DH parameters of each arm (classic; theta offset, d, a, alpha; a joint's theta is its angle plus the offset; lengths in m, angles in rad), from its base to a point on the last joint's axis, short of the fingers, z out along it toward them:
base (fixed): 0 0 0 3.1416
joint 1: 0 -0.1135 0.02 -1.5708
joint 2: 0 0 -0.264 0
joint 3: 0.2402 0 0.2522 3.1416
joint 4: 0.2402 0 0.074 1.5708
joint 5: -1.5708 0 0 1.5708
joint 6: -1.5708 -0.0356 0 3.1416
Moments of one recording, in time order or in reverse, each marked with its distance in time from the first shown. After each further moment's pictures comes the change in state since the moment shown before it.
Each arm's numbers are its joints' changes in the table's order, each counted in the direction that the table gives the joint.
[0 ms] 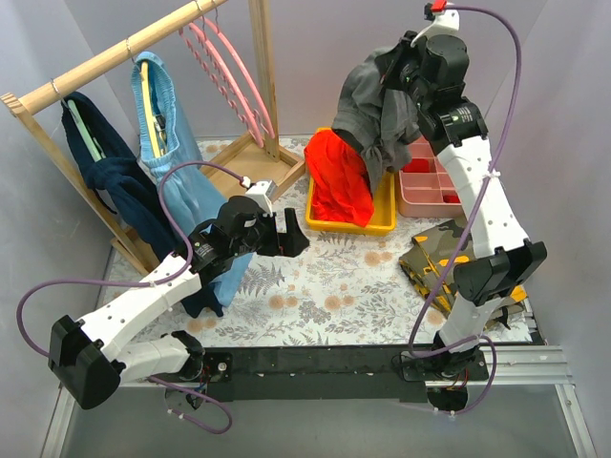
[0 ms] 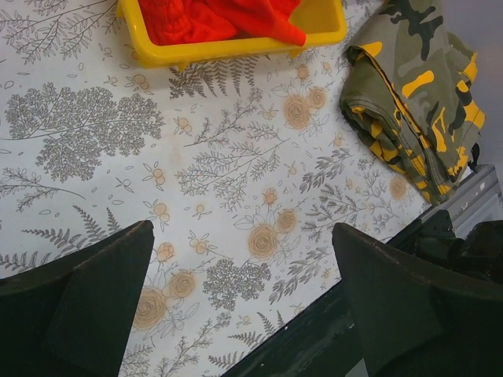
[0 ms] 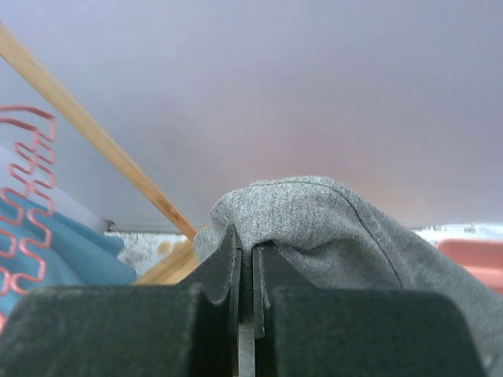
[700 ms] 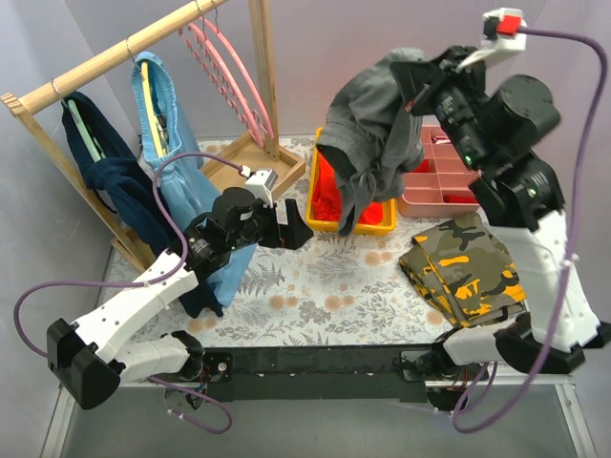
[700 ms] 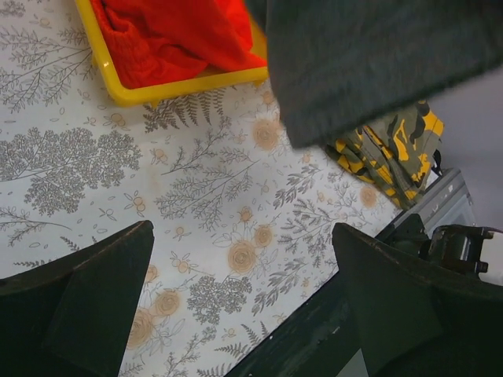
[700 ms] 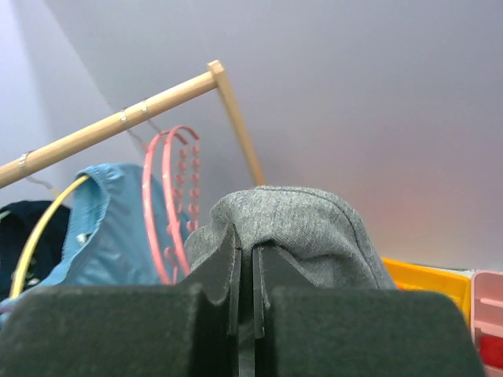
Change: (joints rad) left arm 0.000 0.000 0.071 -0.011 -0.039 -0.020; right arm -0.243 0.399 -0.086 0.044 -0.108 0.083
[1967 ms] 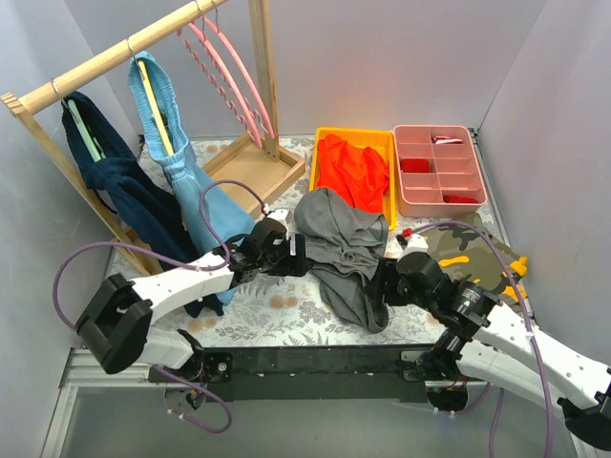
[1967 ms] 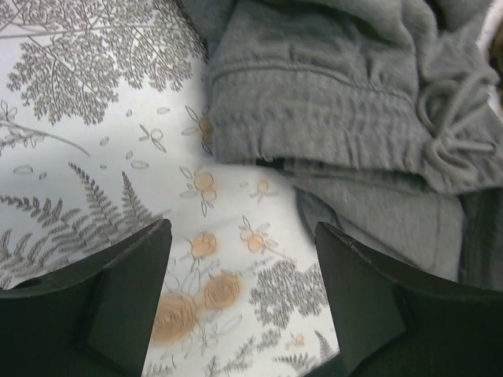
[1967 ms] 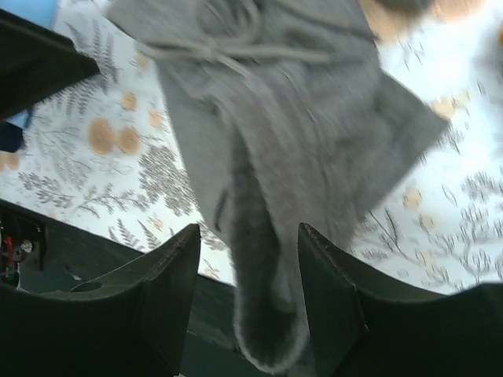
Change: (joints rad) left arm 0.068 -0.222 -0.242 -0.138 0.133 0.079; right arm -0.302 0.696 -1.457 0.216 -0.003 -0.482
